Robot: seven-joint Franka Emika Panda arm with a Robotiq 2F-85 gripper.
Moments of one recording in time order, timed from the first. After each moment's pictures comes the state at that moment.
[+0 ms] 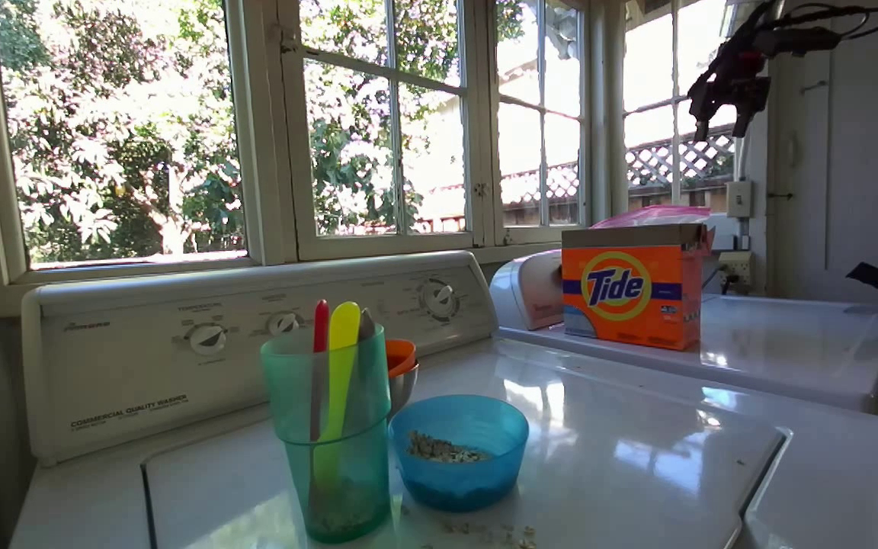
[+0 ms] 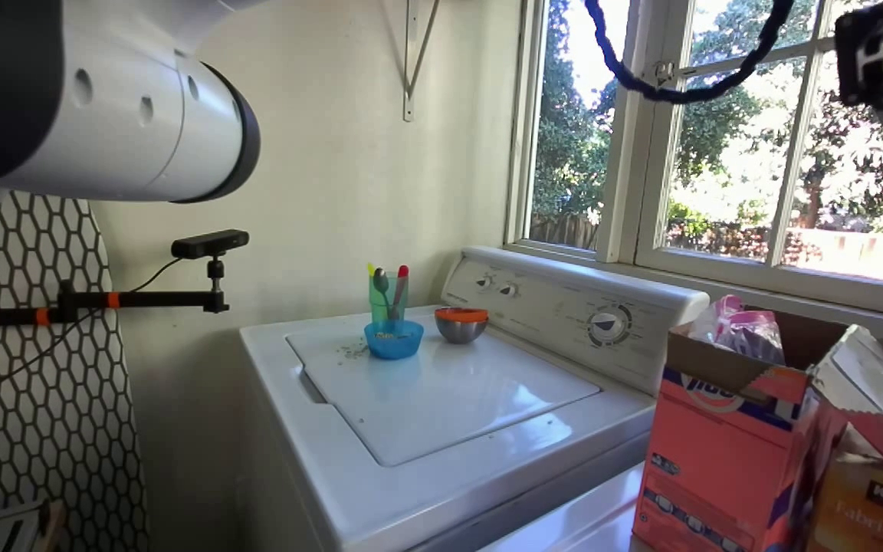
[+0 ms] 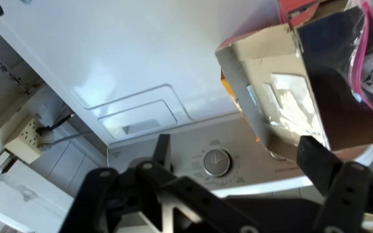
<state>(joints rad) -0.62 0.74 -0.10 -0.44 0.06 1.60 -0.26</state>
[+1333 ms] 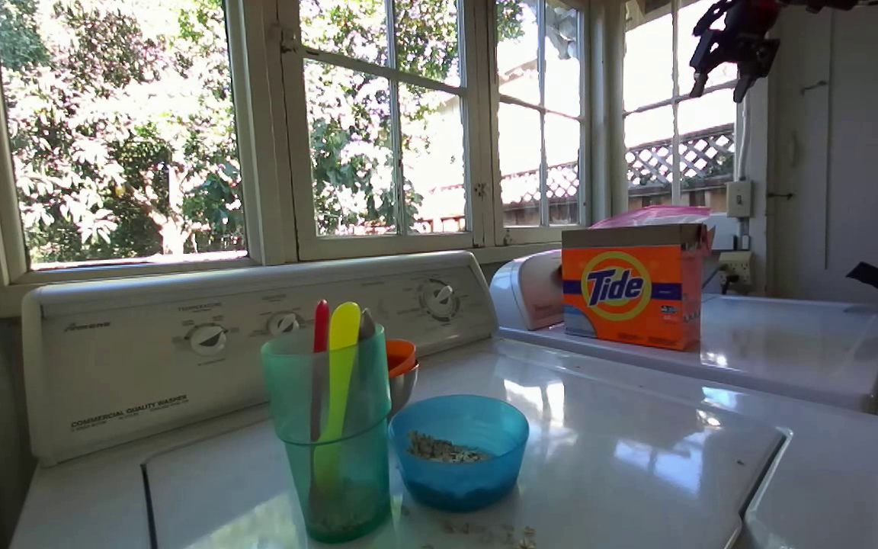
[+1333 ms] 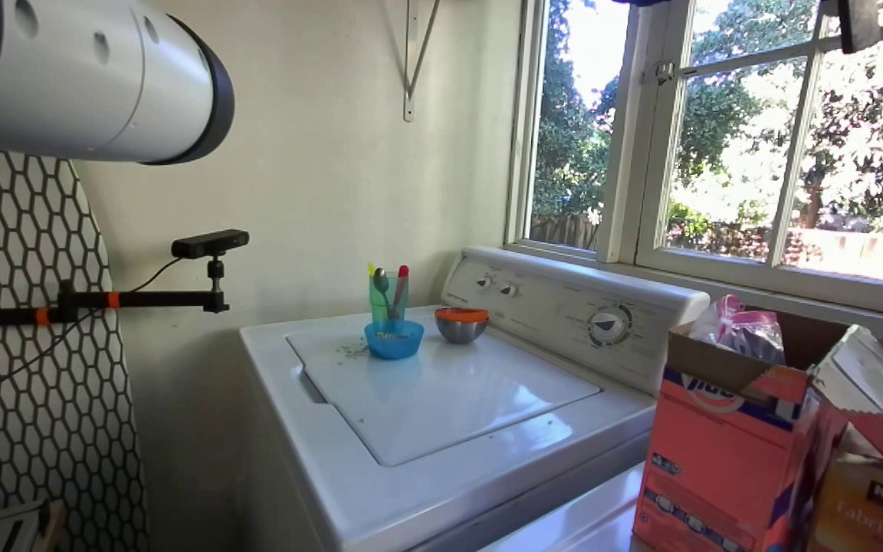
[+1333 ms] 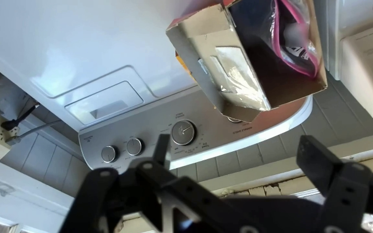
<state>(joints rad) -0.67 0.65 -0.02 -0.43 0.17 1.54 -0.20</state>
